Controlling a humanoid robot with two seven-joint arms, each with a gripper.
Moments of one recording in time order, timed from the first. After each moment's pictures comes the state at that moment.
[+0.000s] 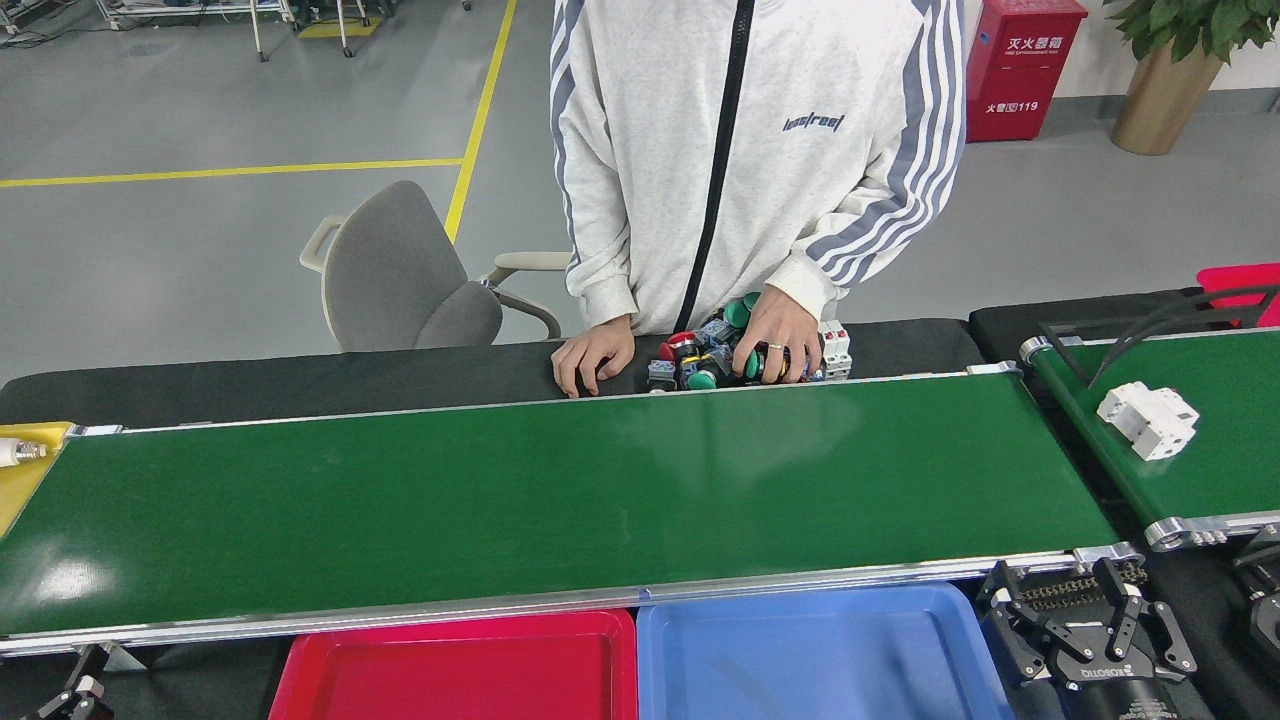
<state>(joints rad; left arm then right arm) 0.28 0.35 0.55 -1.41 -1.24 -0.53 0.12 0.19 -0.18 -0.14 -1.63 1.23 -0.13 -0.08</state>
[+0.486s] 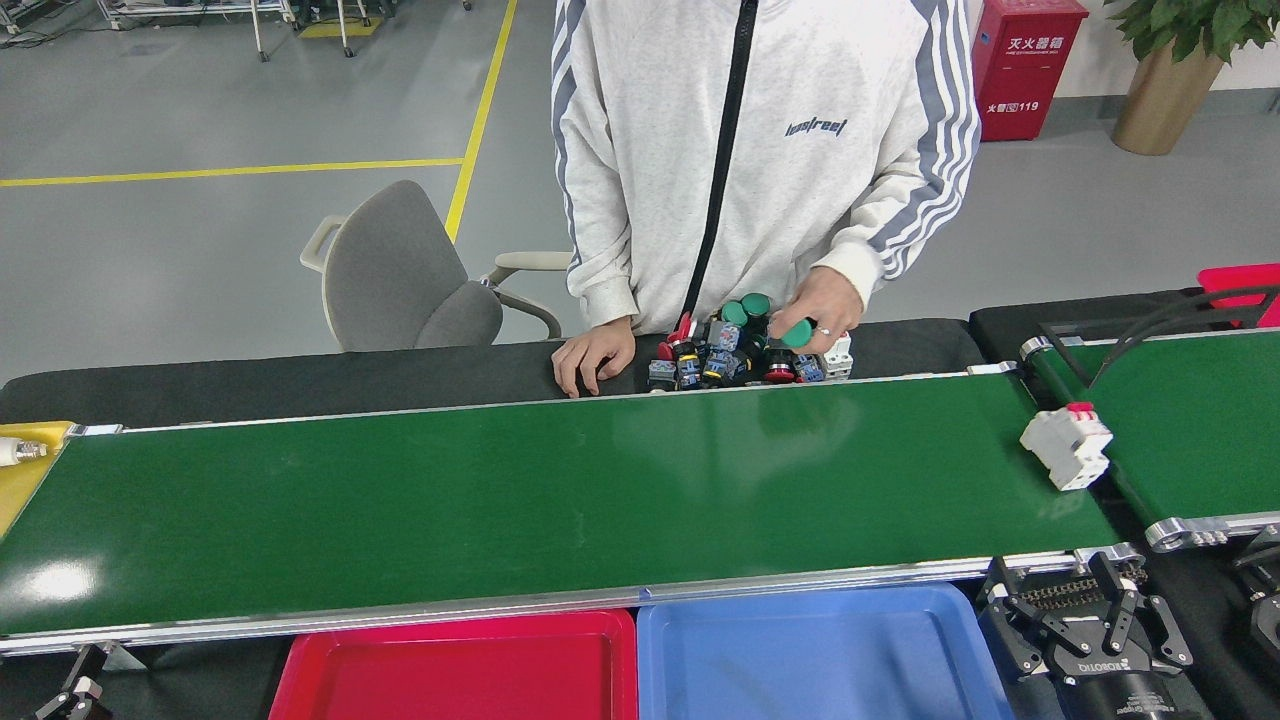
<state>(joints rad) 0.27 0.34 0.56 -1.41 -1.24 -0.54 0.13 0.17 -0.18 -0.14 -1.63 1.23 -0.13 -0.08</state>
